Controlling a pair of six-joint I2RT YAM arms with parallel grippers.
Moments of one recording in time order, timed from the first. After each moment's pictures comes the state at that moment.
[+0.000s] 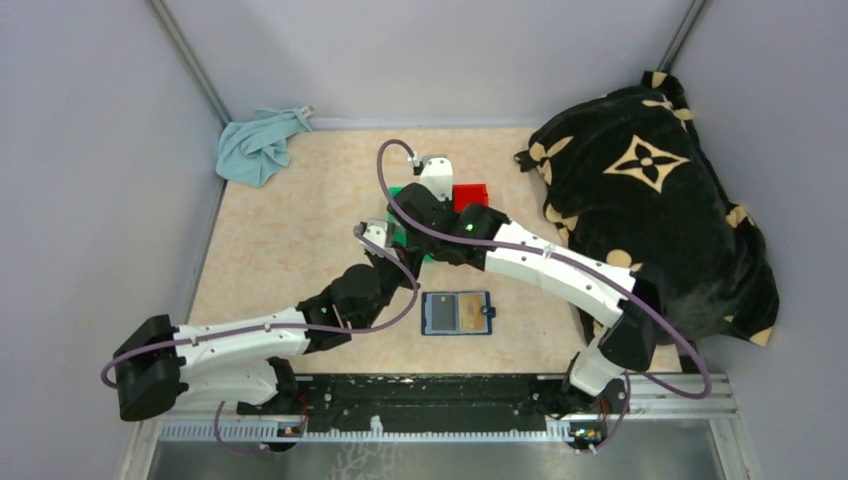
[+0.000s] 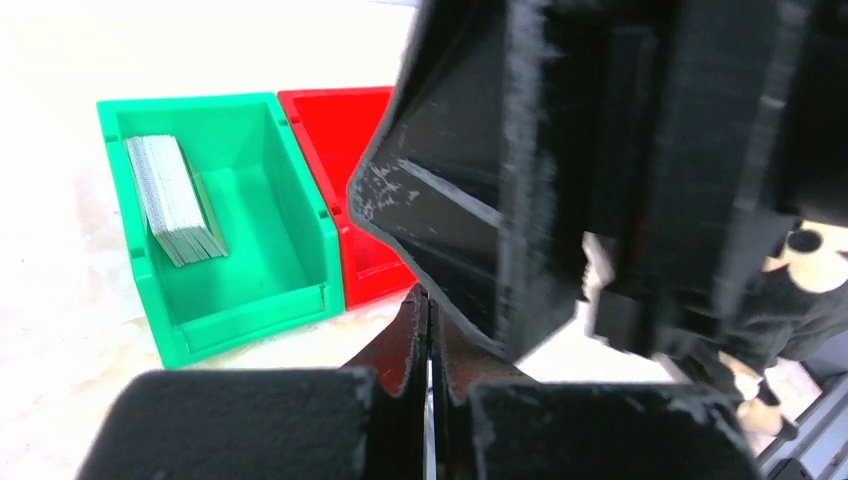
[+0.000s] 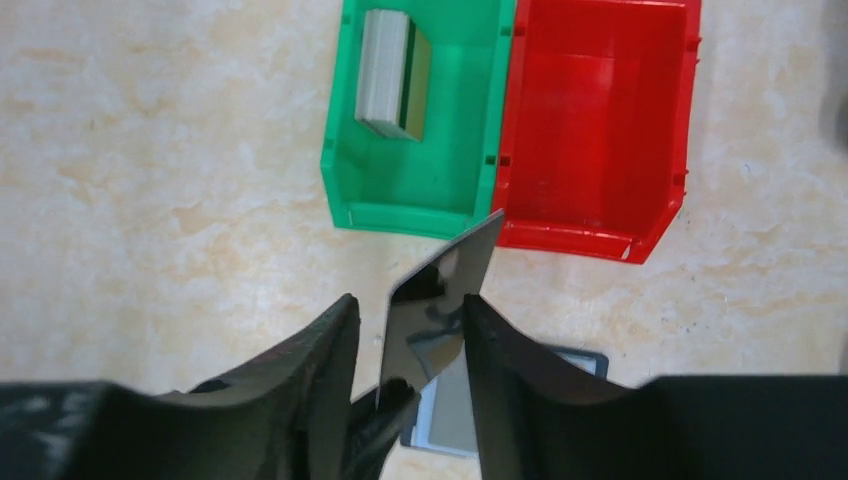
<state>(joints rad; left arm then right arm) -1.14 1.15 0.59 0.47 -0.63 -0.43 1.06 1.60 1.57 -0.80 0.65 0.68</state>
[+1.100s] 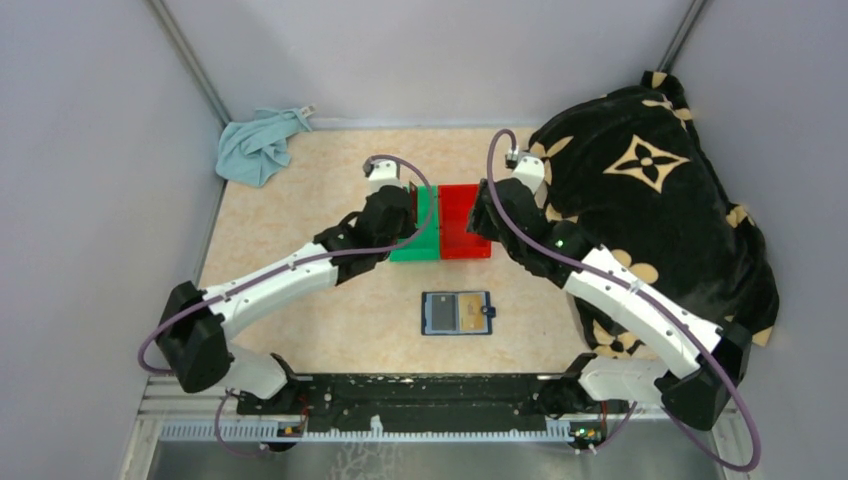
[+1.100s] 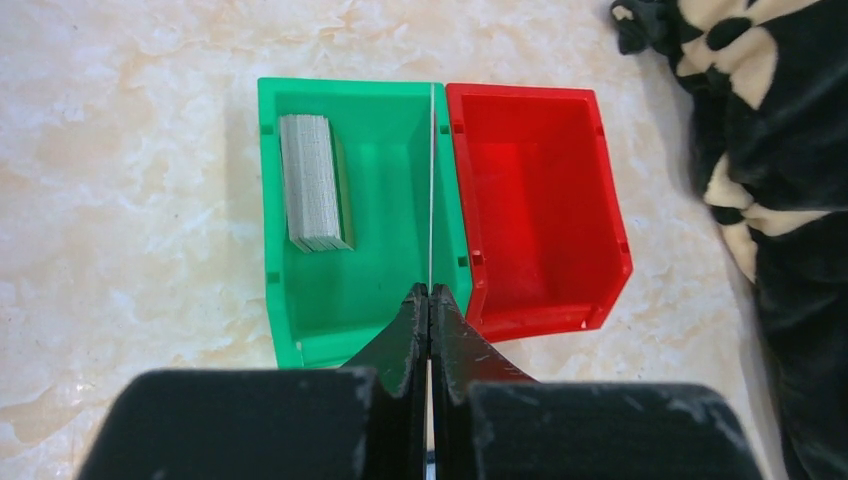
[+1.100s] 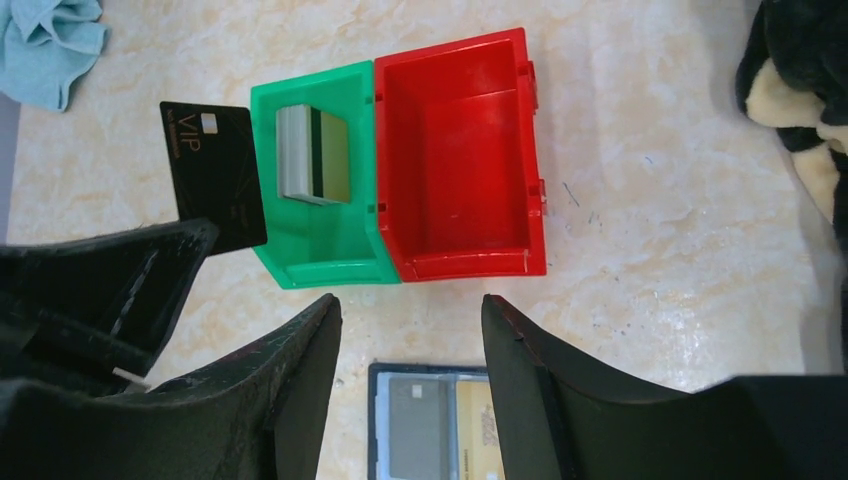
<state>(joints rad) -0.87 1.39 1.06 -0.14 -0.57 -0.59 0.79 1.18 1.18 -0.60 0.51 0.68</state>
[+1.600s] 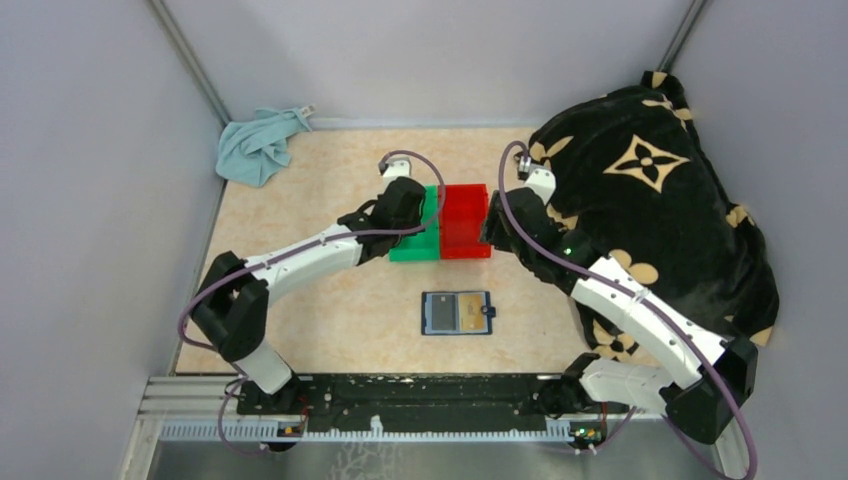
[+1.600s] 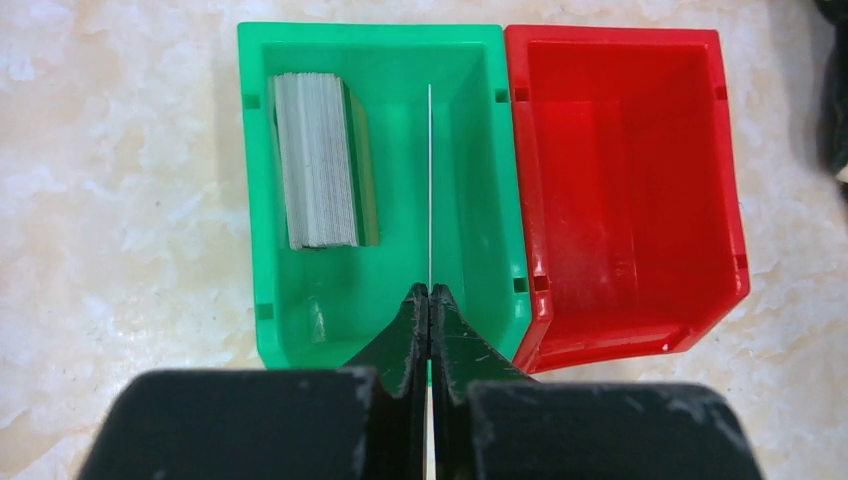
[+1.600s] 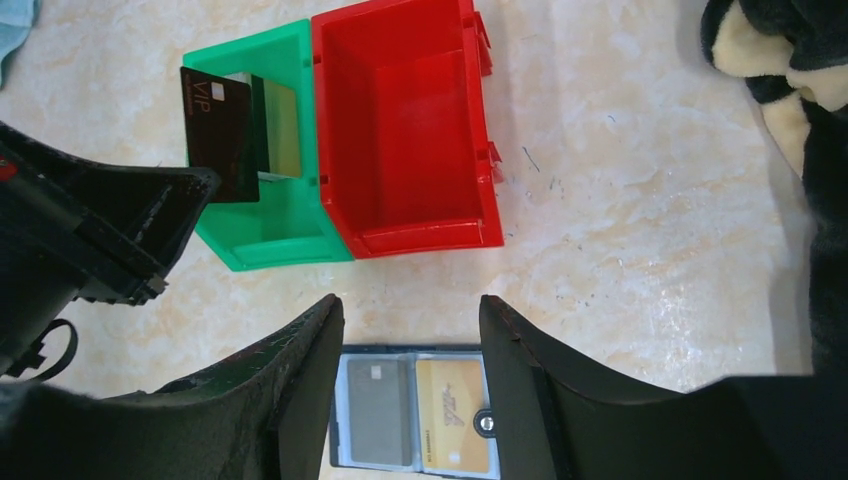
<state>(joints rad) -0.79 1.63 1.17 -0.19 -0.48 -0.59 0.72 1.10 1.05 -0.60 0.45 0.68</state>
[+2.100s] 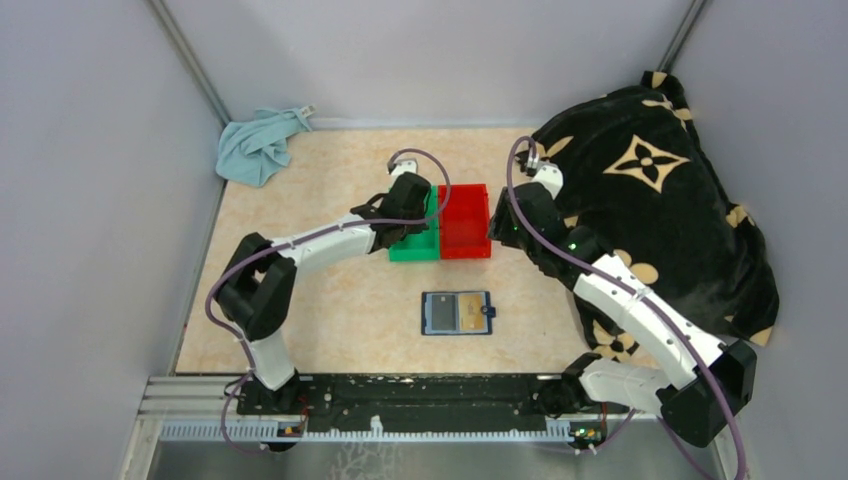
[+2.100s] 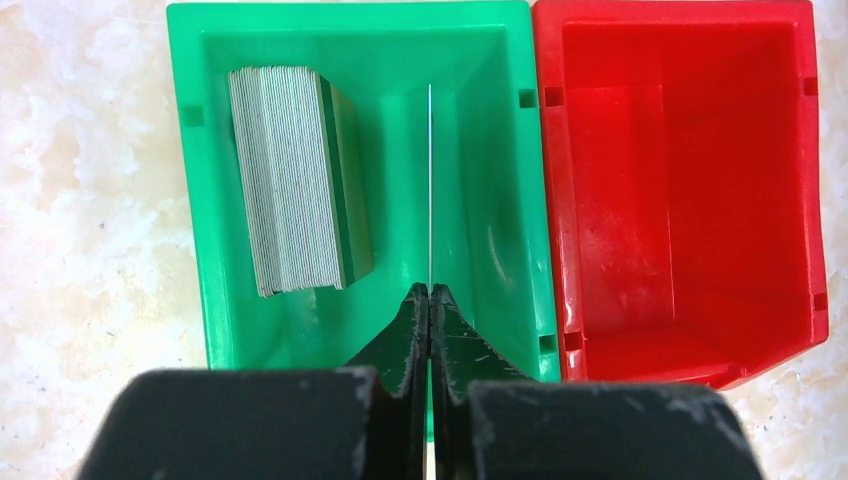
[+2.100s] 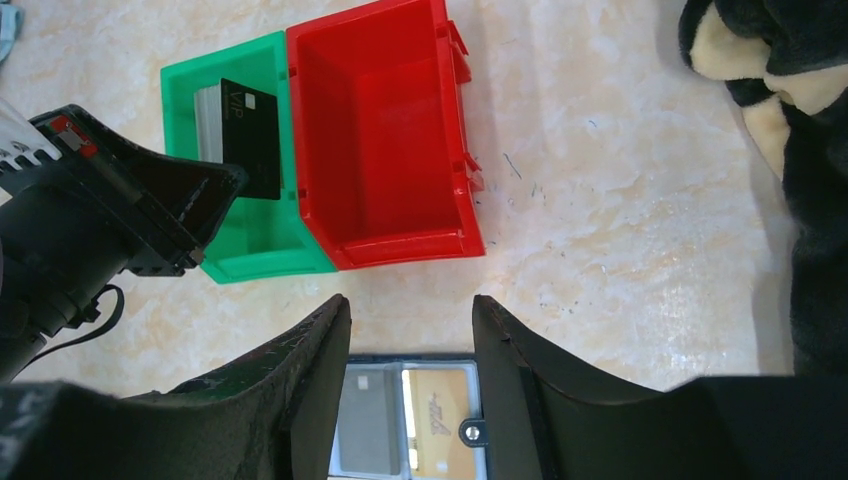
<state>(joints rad) -0.73 1.80 1.24 -0.18 -0.39 -0.58 0.63 1.10 1.05 -0.59 0.39 0.65</state>
